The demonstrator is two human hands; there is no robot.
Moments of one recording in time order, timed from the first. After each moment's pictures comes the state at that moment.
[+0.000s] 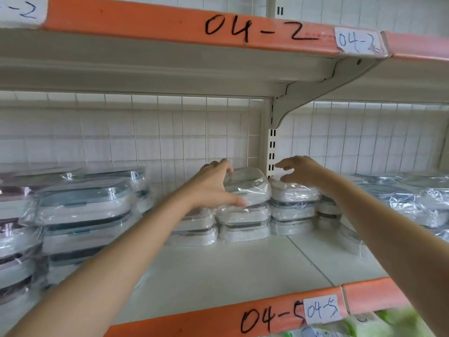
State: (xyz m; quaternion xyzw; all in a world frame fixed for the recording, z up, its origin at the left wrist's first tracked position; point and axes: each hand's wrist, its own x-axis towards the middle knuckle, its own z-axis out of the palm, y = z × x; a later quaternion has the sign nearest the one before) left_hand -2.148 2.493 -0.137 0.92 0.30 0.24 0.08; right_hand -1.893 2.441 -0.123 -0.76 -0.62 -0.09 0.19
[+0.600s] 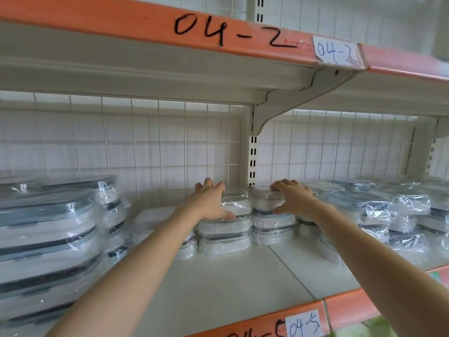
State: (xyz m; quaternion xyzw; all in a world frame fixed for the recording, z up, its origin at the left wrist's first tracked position) left_hand -2.074 2.543 -0.170 0.92 0.35 0.15 0.00; right_hand -1.857 2.436 -0.169 -0.80 -0.57 -0.13 0.11
